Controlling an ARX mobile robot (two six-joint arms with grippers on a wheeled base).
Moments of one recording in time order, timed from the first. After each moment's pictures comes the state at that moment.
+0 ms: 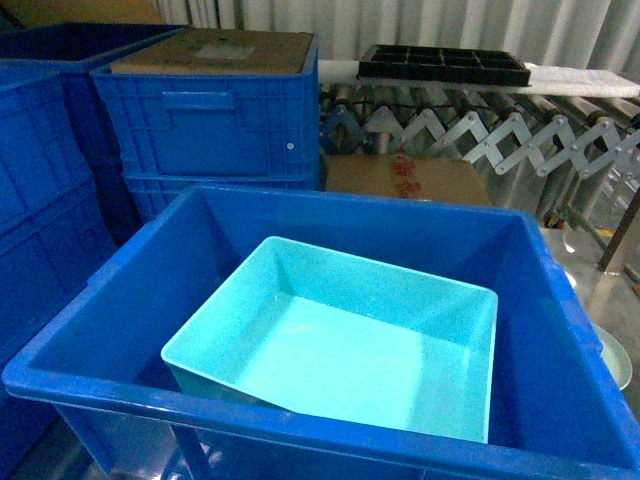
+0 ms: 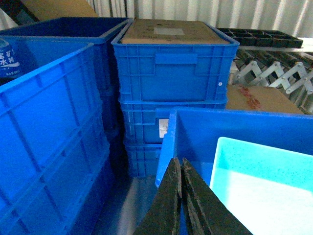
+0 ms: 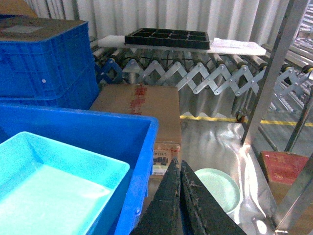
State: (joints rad) left arm 0.00 1.14 0.11 1.02 0.00 0.00; right arm 0.00 1.09 0.09 0.98 0.01 0.00
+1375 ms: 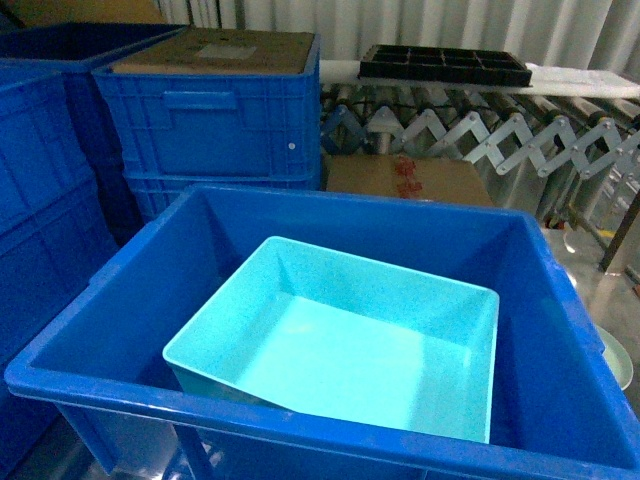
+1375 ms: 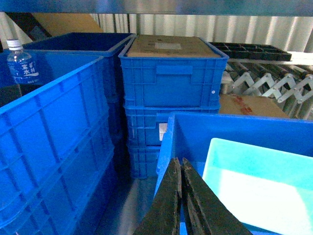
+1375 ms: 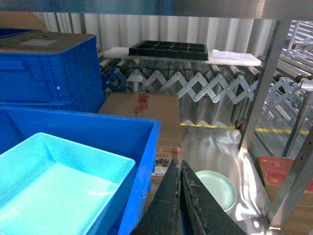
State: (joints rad) left arm 0.00 0.30 0.02 0.30 0.00 0.00; right arm 0.00 0.27 0.01 0.27 0.00 0.00
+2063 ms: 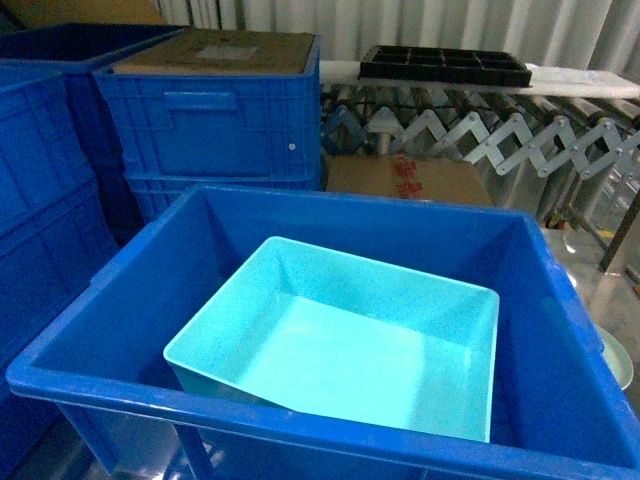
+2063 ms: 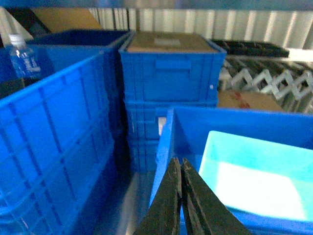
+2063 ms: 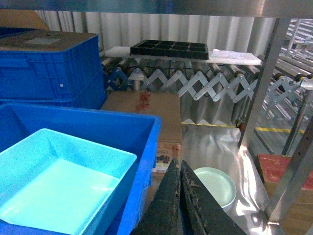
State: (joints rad) left arm 0.00 0.01 0.02 -0.01 0.00 0.00; right arm 0.00 0.00 0.01 -0.01 0.00 0.00
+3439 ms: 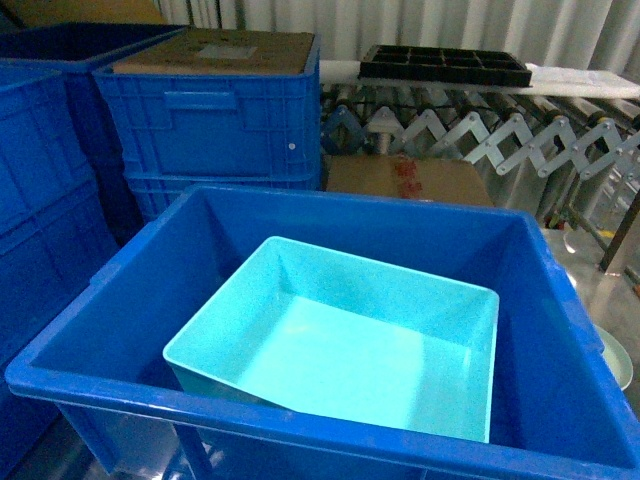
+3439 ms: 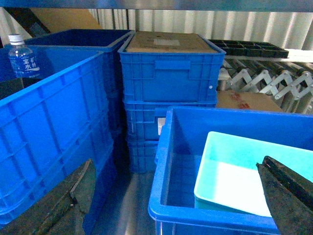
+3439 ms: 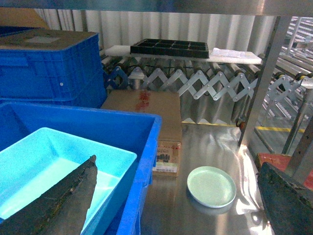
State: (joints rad) left arm 0.00 0.01 0.02 0.00 0.00 0.00; right arm 0.00 0.00 0.01 0.00 0.00 0.00
